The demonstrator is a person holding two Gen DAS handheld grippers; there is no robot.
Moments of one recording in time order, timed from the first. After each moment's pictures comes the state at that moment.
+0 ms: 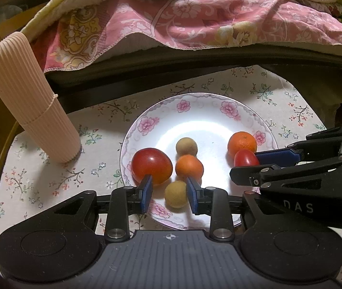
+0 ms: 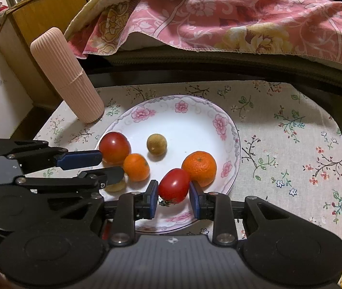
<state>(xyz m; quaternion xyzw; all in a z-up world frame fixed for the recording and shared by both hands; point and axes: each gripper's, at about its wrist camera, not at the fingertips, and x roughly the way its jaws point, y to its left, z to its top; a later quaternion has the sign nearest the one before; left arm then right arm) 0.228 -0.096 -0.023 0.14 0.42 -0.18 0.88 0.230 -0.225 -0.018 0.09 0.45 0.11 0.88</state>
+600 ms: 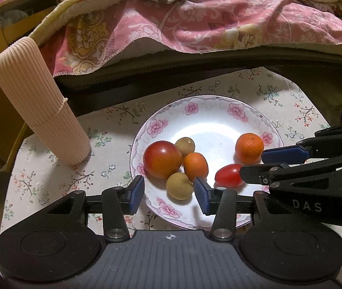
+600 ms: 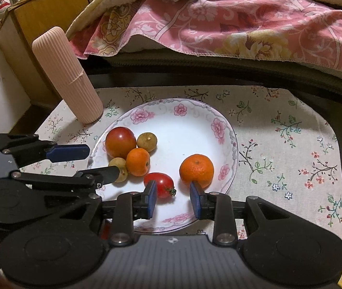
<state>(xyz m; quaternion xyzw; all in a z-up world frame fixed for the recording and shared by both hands) 0.226 -0.093 -0.018 0.15 0.41 -0.16 0.88 0.227 -0.224 -0.015 0.07 0.44 0.10 0.89</state>
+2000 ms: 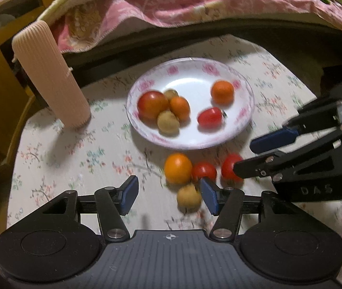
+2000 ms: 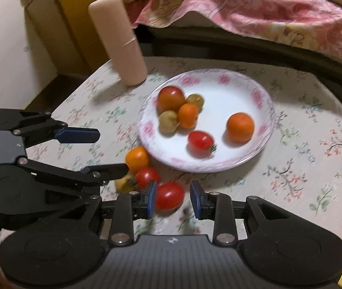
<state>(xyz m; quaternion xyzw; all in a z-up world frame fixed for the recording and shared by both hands) 0.159 -0.060 -0.015 0.19 0.43 -0.21 0.85 0.169 -0.191 -0.010 0.04 0.47 0.17 0.87</state>
